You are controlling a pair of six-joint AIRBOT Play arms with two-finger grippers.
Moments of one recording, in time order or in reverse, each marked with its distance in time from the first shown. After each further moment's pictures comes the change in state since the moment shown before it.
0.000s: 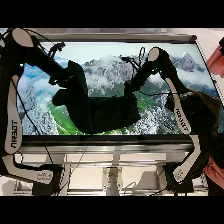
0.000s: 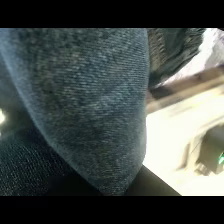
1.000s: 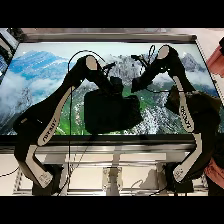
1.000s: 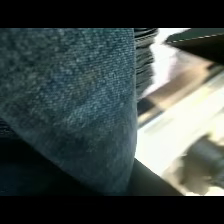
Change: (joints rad) left arm -0.387 -0.255 0.001 -0.100 0.346 -0.026; right arm -0.089 0.000 0.000 -0.001 0.034 0.003
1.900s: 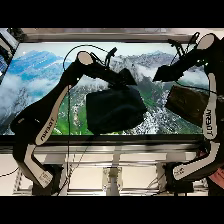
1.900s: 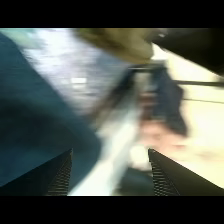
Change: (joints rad) left arm 0.053 0.024 0.001 -0.208 0.150 0.146; right arm -0.213 0.205 -0.080 -0.036 0.002 0.081
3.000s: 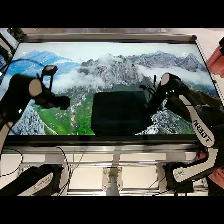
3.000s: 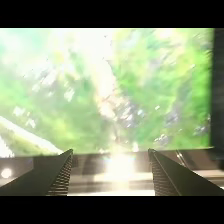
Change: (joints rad) left arm 0.224 0.768 -0.780 0.945 -0.066 -0.132; right arm 0.157 0.043 -0.618 -0.110 -0.101 -0.031
